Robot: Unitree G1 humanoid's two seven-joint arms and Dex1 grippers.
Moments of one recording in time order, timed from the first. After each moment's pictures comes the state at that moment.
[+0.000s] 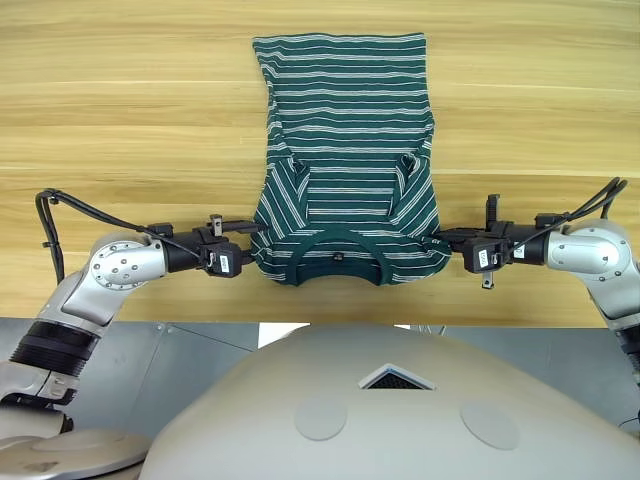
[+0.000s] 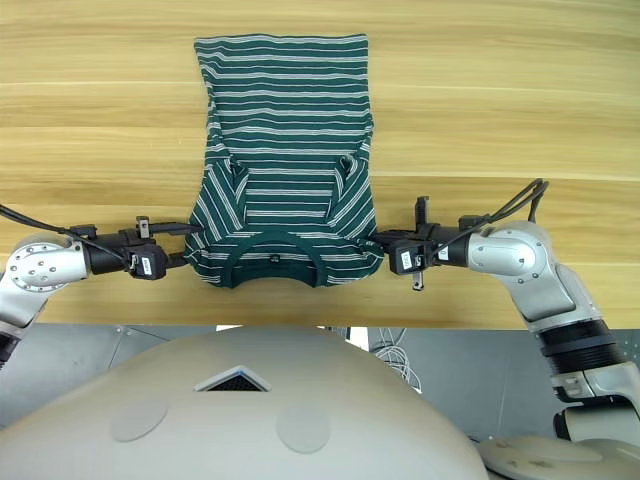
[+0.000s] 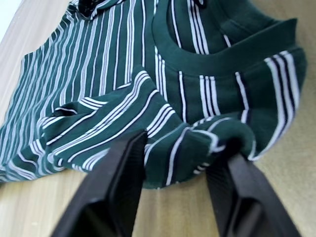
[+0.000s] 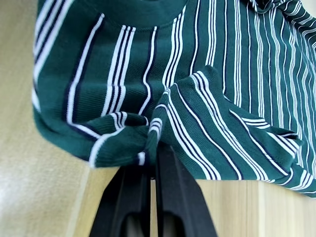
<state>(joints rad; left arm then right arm) 0.26 0.95 -0.31 0.00 0.07 -0.62 -0.81 0.21 -0.93 0.24 -0.06 -0.12 -0.51 0.95</state>
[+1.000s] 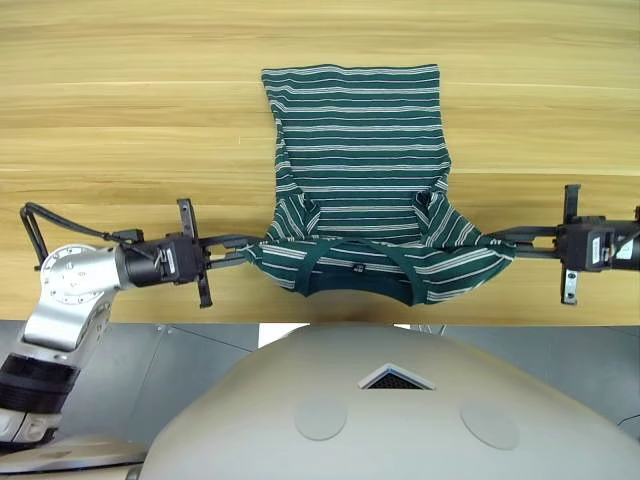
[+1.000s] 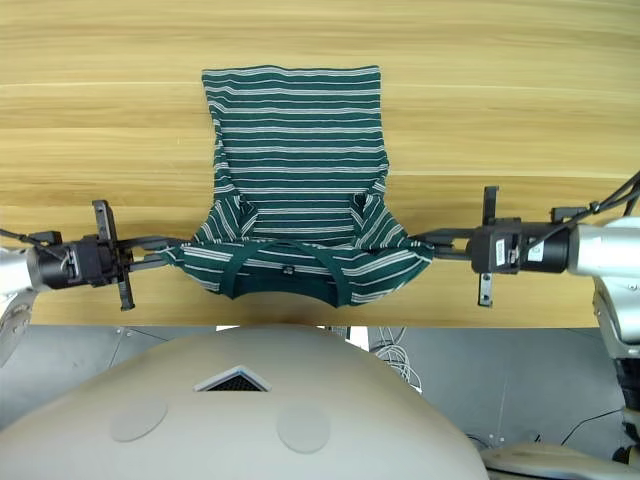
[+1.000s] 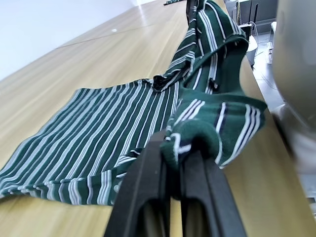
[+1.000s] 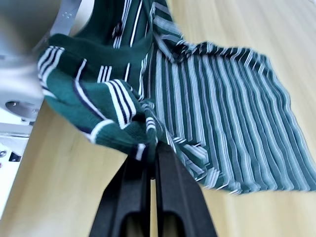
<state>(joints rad) 0.34 0.94 -0.13 -0.22 -0.56 -0.37 -1.11 0.29 -1.09 -0.11 -0.22 0.48 -0.27 1.32</state>
